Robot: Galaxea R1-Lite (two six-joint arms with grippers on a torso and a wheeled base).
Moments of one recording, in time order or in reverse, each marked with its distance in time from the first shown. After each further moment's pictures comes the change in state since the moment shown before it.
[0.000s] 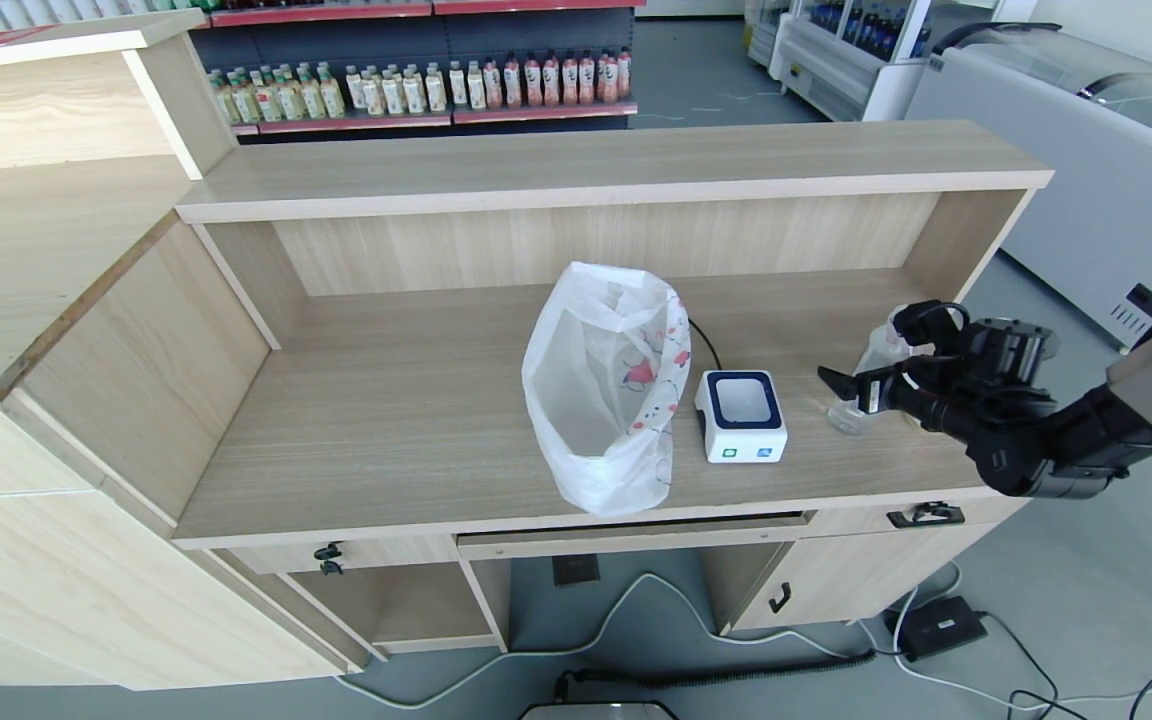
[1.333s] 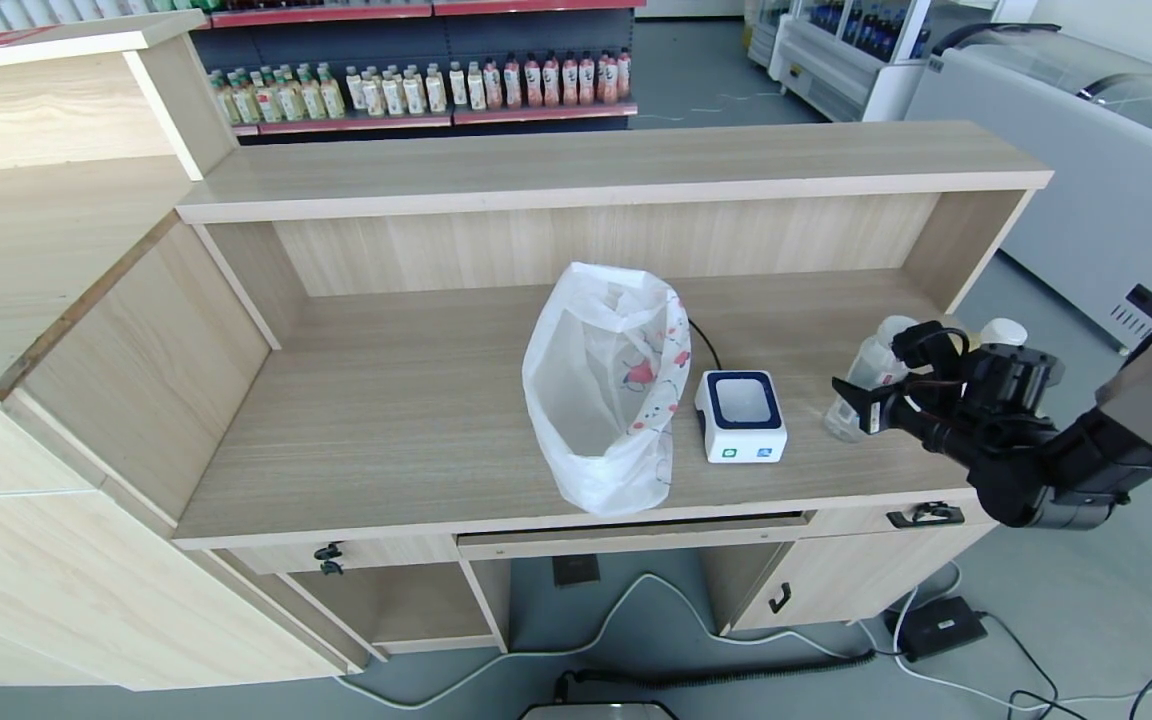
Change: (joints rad) left arm 0.000 0.000 0.000 0.000 0.000 0.000; right arm -0.003 0.022 0.126 -0.144 0.019 -0.065
